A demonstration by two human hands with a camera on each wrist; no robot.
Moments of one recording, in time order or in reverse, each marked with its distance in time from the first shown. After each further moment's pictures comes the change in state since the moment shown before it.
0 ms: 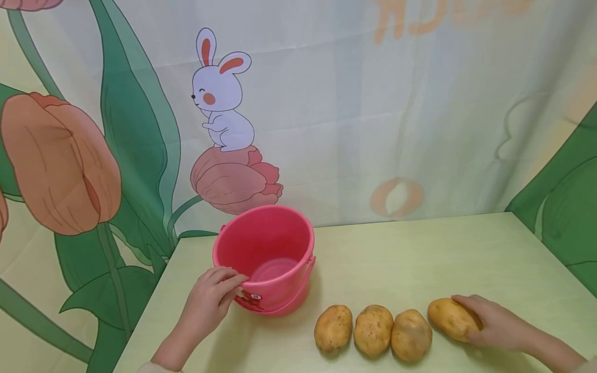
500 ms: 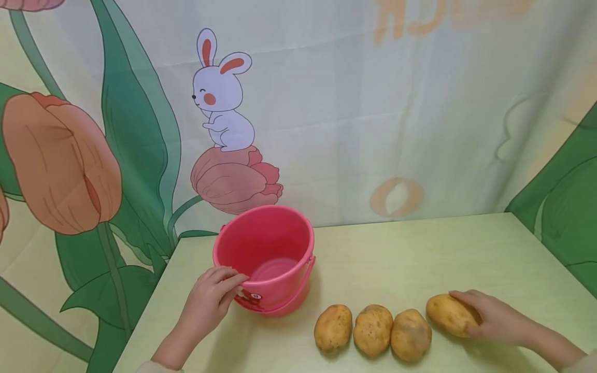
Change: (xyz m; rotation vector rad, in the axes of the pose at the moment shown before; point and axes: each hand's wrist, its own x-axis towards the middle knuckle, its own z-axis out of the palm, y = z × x) left_hand 0.000 0.000 0.000 -0.006 0.000 0.007; right_hand 0.005 -0.004 -0.010 0.013 0.010 -0.045
